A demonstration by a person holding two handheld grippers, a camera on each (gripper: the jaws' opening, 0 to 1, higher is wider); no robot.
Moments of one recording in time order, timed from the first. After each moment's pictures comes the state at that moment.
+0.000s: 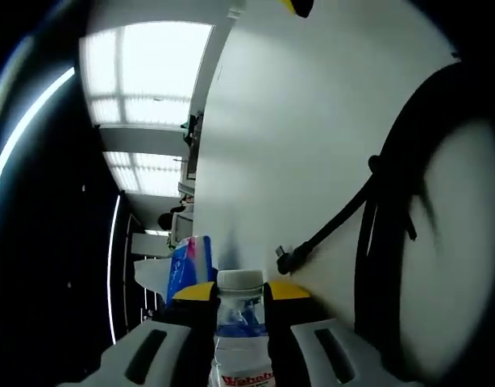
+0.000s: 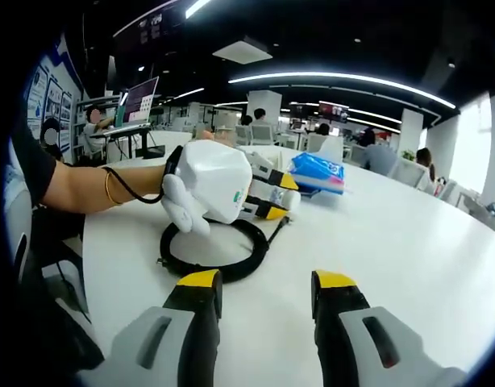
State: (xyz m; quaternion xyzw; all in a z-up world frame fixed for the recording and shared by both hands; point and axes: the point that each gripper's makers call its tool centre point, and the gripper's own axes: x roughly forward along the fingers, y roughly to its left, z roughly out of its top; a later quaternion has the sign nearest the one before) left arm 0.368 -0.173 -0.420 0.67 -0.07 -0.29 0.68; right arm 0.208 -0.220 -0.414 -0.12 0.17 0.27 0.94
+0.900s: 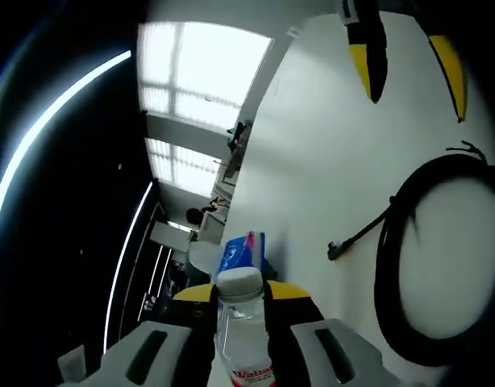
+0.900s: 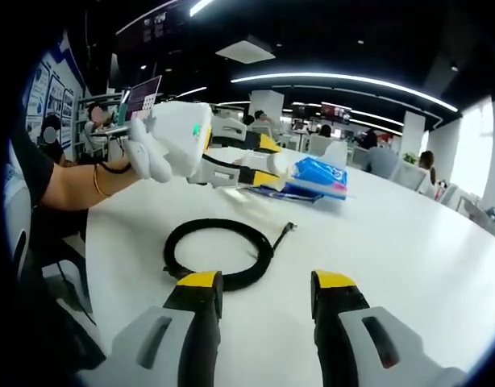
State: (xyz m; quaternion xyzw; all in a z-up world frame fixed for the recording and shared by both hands) left arm 0.350 -0.137 -0.349 0.58 -0.11 -0.27 0.76; right arm 0.207 -0.211 -0.406 -0.13 0.17 0.28 0.94
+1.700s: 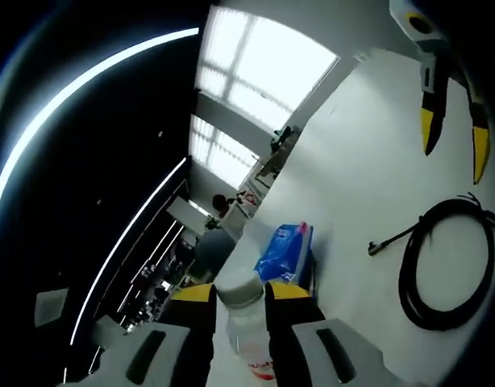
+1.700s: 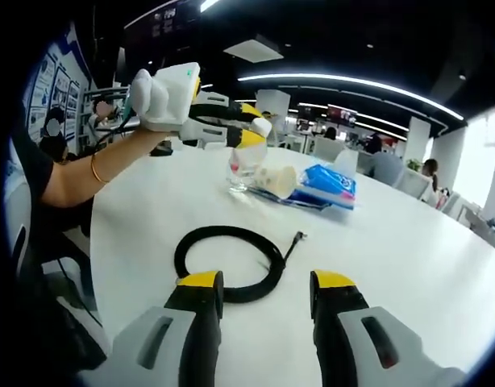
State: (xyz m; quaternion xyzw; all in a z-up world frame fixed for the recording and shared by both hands) left arm 0.354 -0.062 -0.289 0.44 -0.09 -0.22 0.86; right arm 0.205 -0.196 -0.395 -0.15 0.16 0.28 0.93
